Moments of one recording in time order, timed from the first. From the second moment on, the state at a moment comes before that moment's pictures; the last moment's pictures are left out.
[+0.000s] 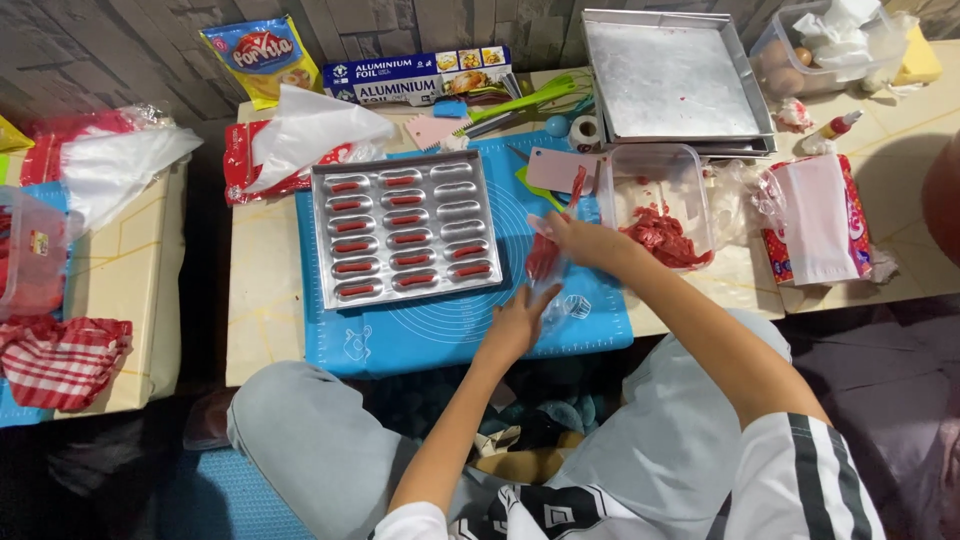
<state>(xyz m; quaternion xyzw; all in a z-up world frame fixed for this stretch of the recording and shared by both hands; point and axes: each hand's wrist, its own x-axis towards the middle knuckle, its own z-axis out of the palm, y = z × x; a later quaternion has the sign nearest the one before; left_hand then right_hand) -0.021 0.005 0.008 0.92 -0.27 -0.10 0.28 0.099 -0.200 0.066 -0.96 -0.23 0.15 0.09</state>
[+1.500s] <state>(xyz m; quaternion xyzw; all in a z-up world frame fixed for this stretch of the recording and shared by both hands) -0.049 0.039 0.100 0.90 -0.25 -0.18 0.30 0.080 -0.172 -0.039 -0.92 -0.31 -0.09 -0.23</state>
